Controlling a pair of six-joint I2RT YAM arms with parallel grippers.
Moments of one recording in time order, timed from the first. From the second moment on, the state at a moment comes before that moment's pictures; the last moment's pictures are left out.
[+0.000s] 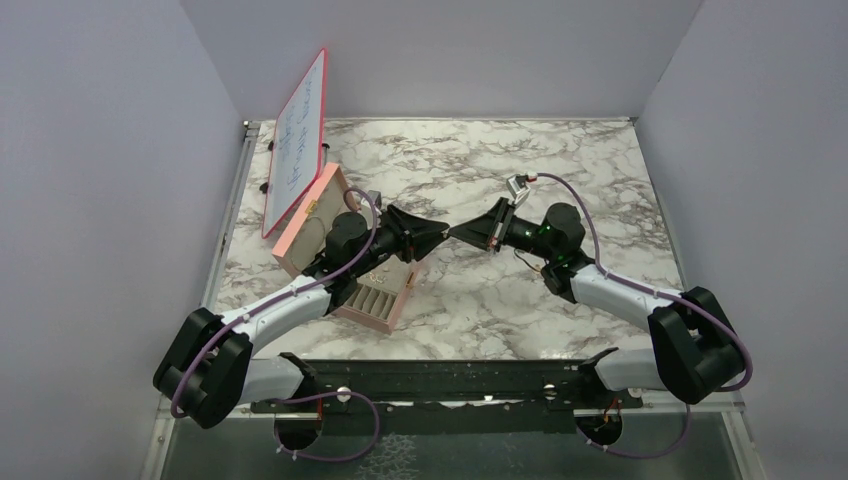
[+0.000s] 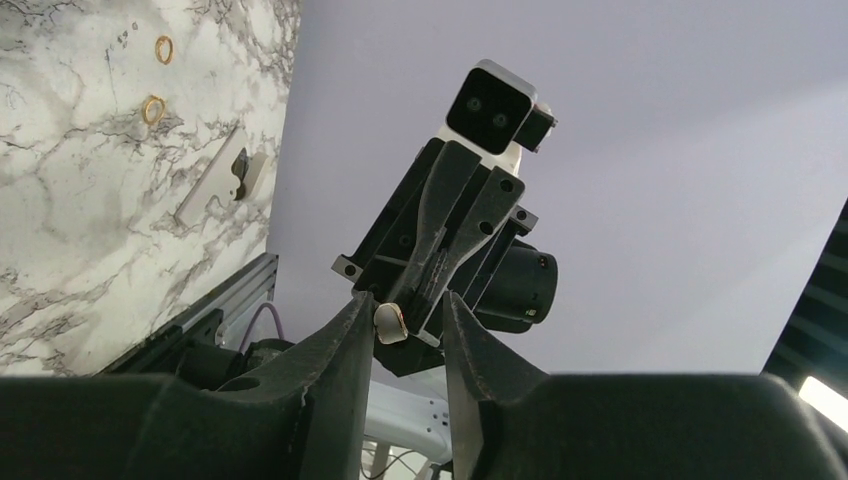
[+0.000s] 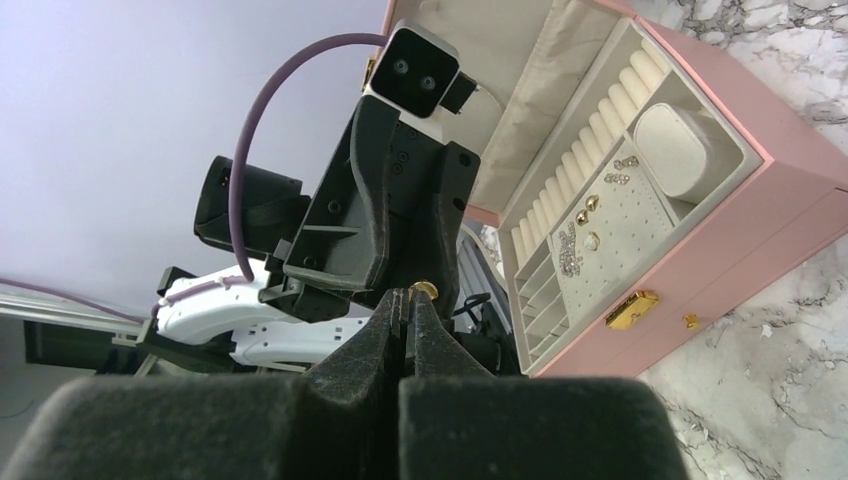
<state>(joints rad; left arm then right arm) -0.60 1.23 0.57 0.56 0.38 -1.72 0.49 1.33 0.58 0.79 -0.67 1.22</state>
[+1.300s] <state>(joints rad) -0.60 1.16 0.81 0.09 0.22 -1.17 0.47 1.03 0.46 0.57 -0.46 1.14</state>
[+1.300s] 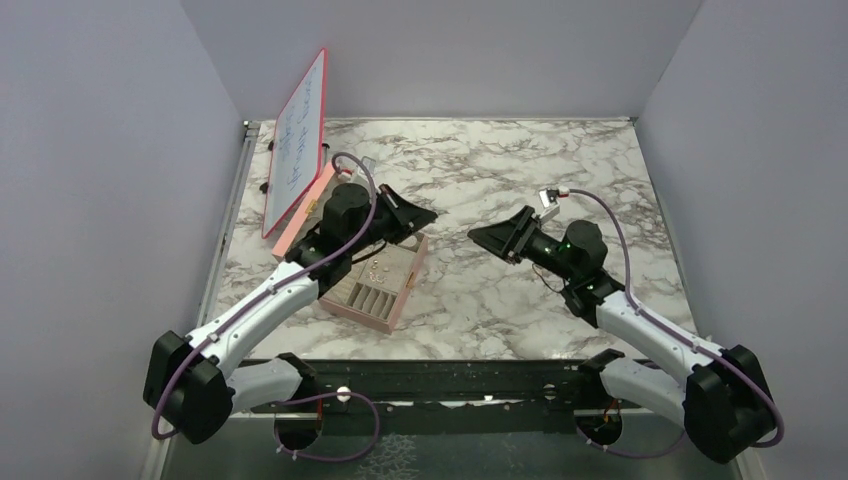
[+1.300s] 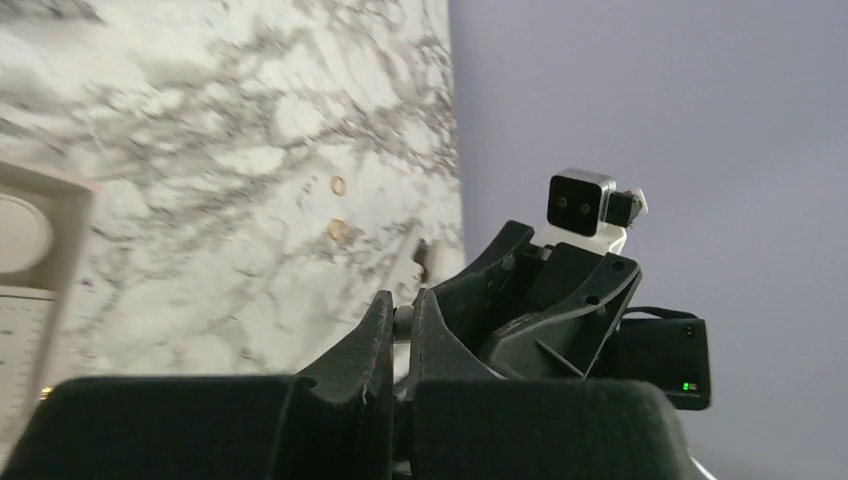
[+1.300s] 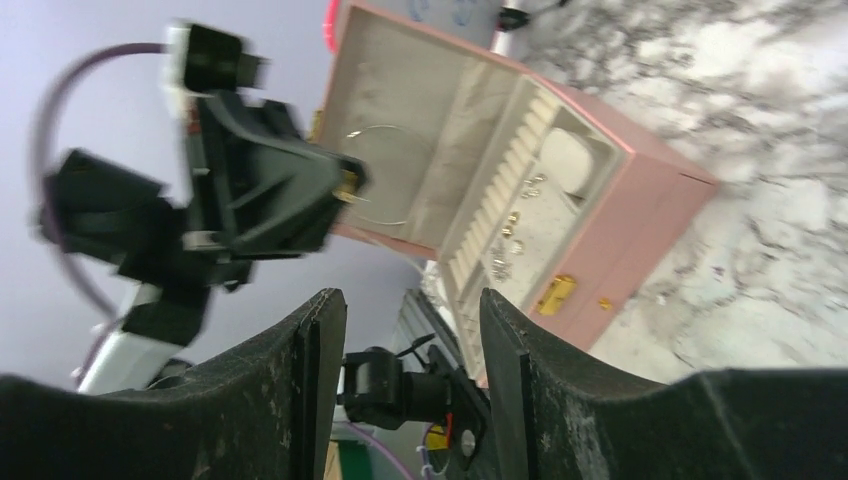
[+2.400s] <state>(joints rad) -0.58 1.37 1.06 -0.64 -0.09 -0.50 0.51 1.46 0.47 0.26 -0.48 0.90</state>
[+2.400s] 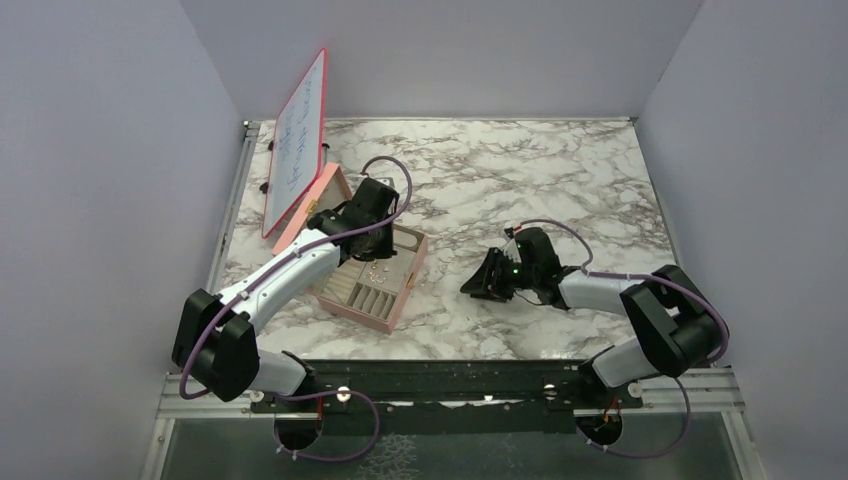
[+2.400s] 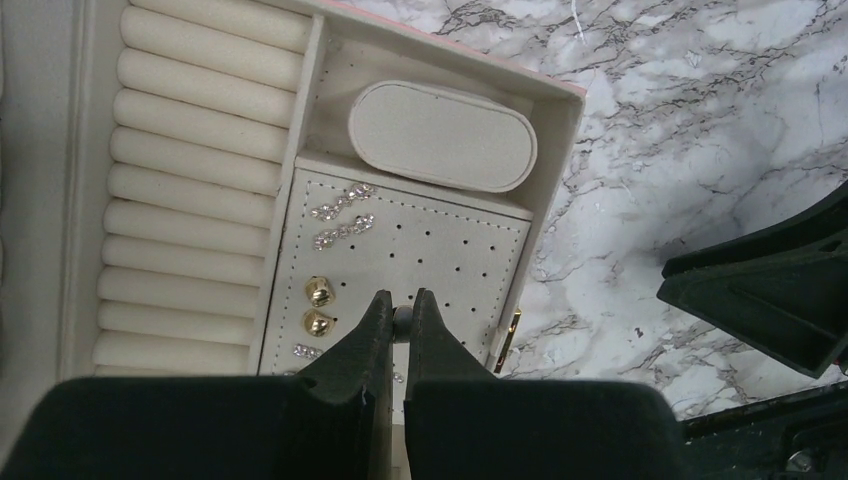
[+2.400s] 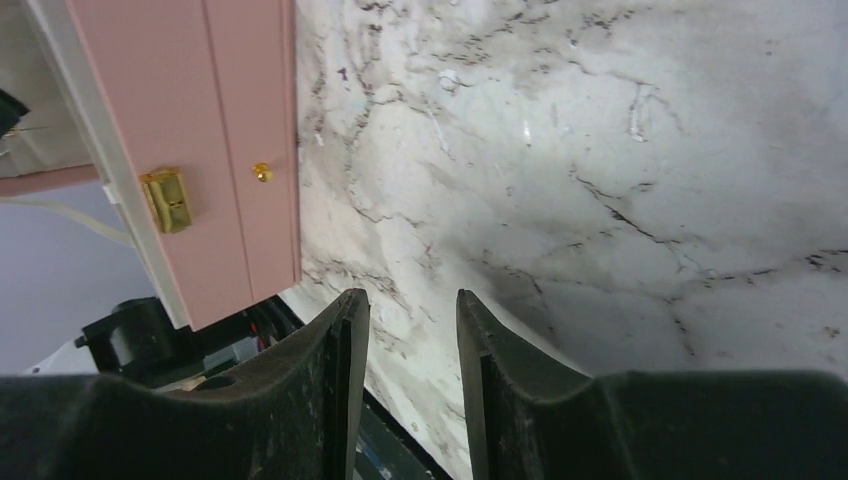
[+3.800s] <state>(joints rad) -0.57 1.39 1.03 -0.67 -0.04 -0.50 0.51 1.60 0.57 0.22 -0.51 0.86</state>
